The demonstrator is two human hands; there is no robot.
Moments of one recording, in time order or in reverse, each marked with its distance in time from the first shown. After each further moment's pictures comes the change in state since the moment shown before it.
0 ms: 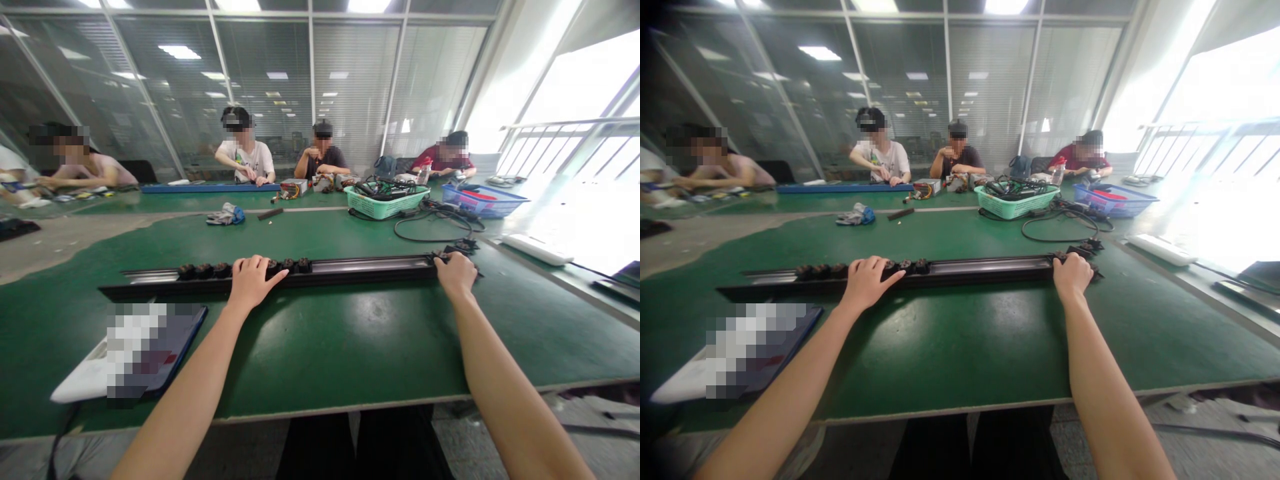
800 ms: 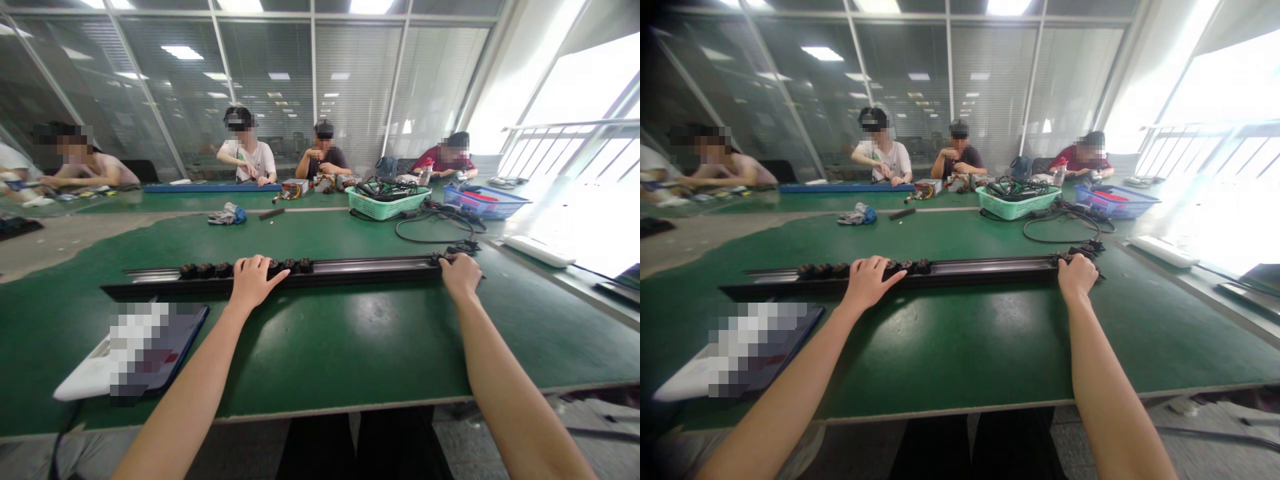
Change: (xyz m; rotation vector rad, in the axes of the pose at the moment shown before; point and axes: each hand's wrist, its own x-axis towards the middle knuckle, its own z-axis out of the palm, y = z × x) left_hand 0.000 0.003 -0.005 -0.016 -0.023 -0.010; right_hand 0.010 0.011 0.005 0.022 0.008 0.024
